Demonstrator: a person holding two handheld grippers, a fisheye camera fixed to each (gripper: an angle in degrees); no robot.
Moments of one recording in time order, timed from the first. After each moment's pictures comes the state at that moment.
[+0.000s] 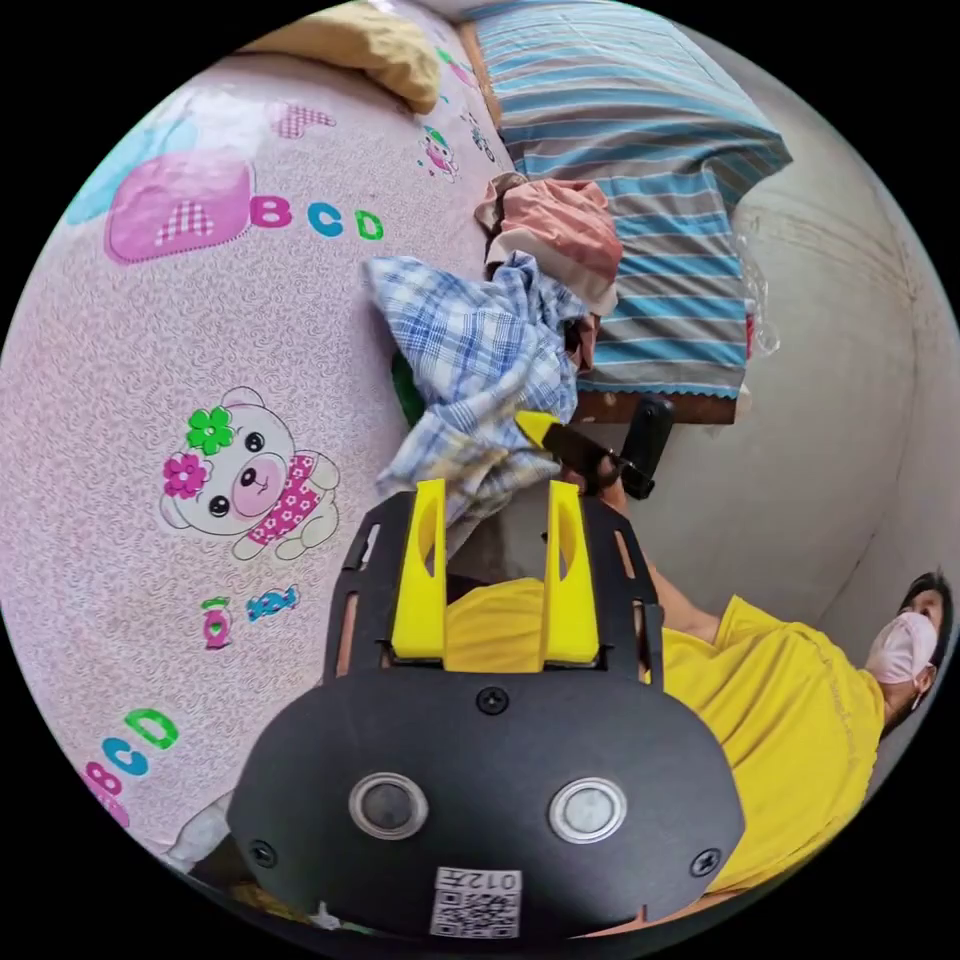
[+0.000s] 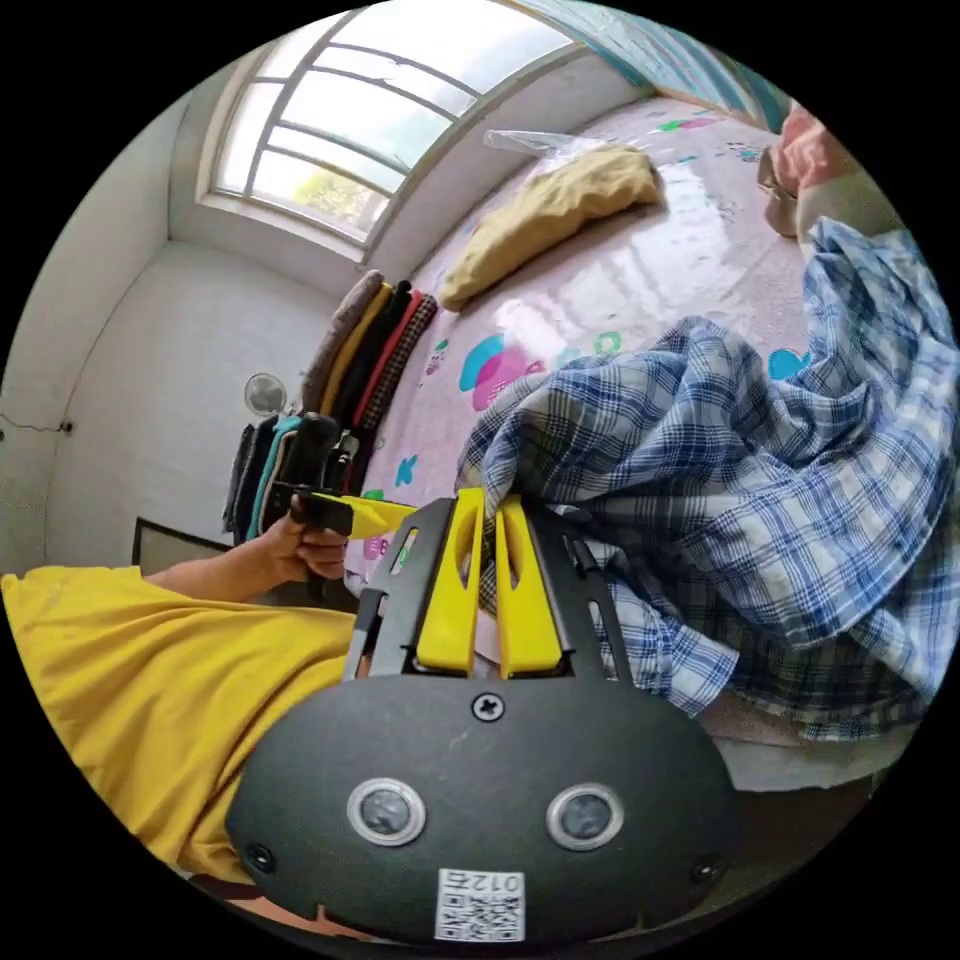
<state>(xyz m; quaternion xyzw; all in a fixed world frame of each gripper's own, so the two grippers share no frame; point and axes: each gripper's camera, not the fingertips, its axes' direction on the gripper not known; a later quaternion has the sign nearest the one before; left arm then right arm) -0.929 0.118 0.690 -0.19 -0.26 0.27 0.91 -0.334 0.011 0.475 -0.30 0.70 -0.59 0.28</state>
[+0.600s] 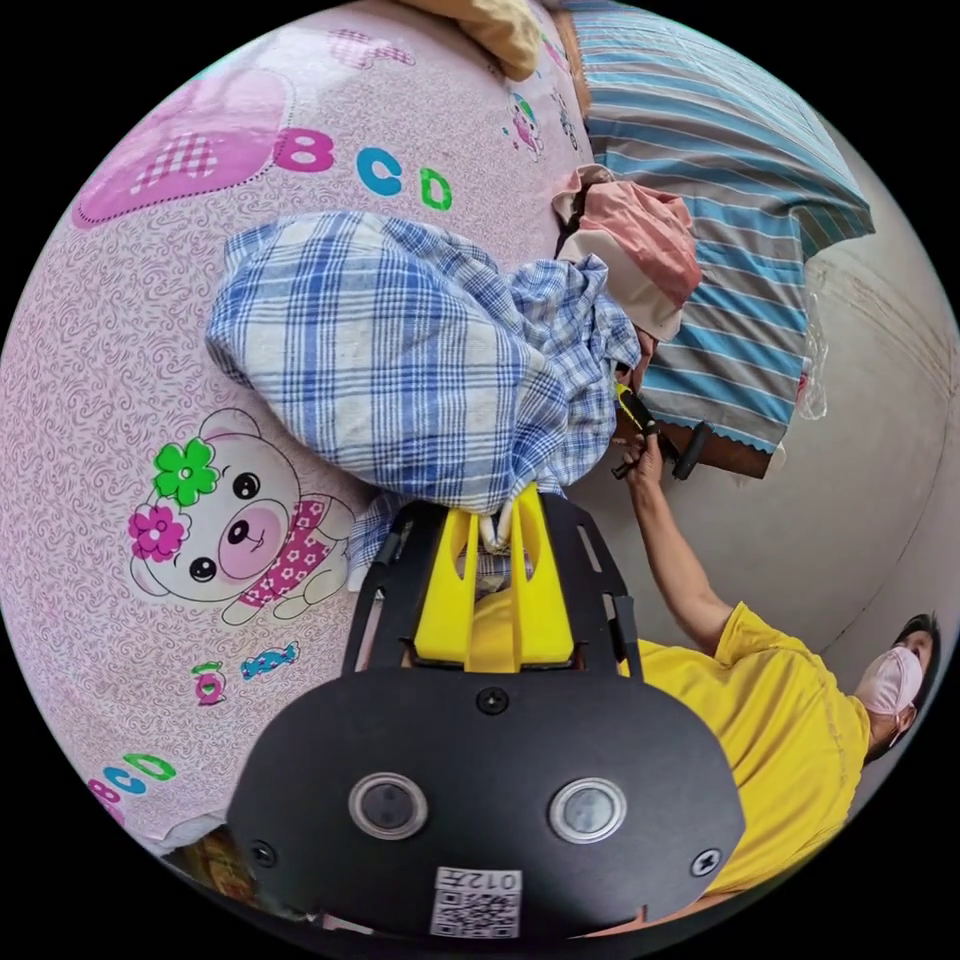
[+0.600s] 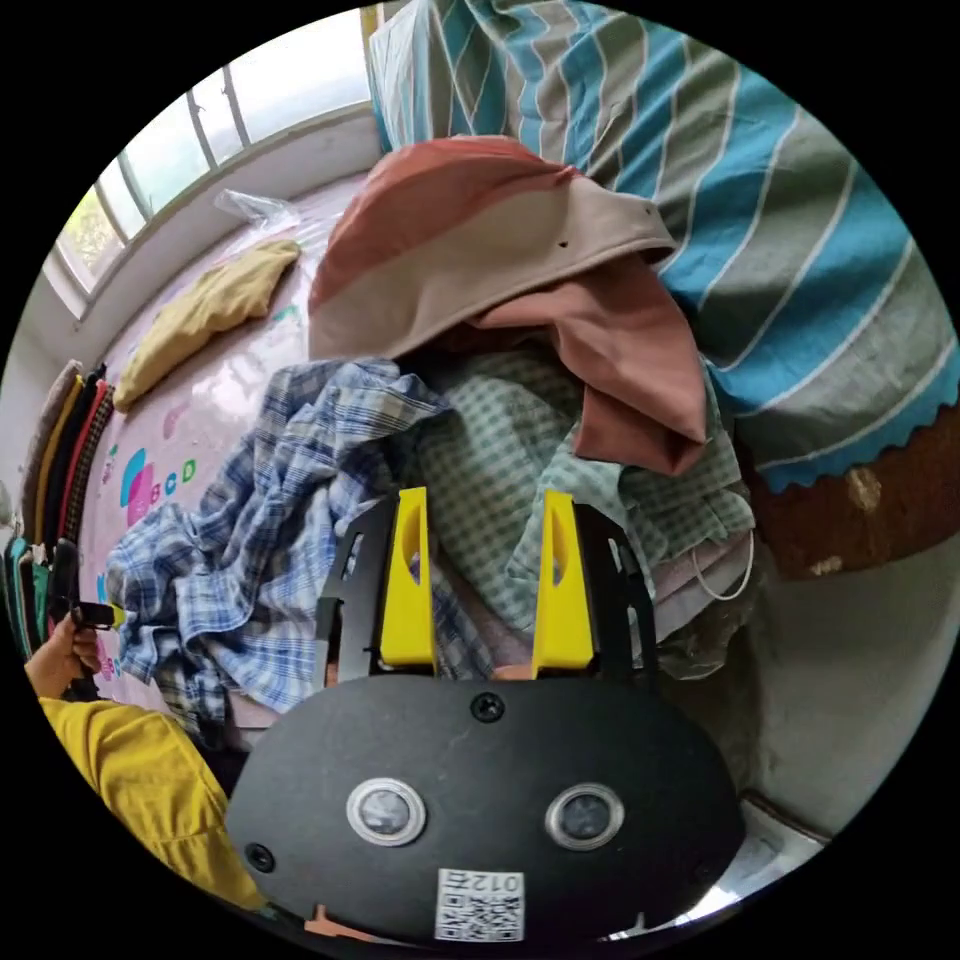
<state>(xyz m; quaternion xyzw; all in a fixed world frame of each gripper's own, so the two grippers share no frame) -1.167 0.021 0.676 -0.20 -0.30 0.18 0.92 -0.669 0.126 0.546 0.09 0.74 -0.67 0.03</state>
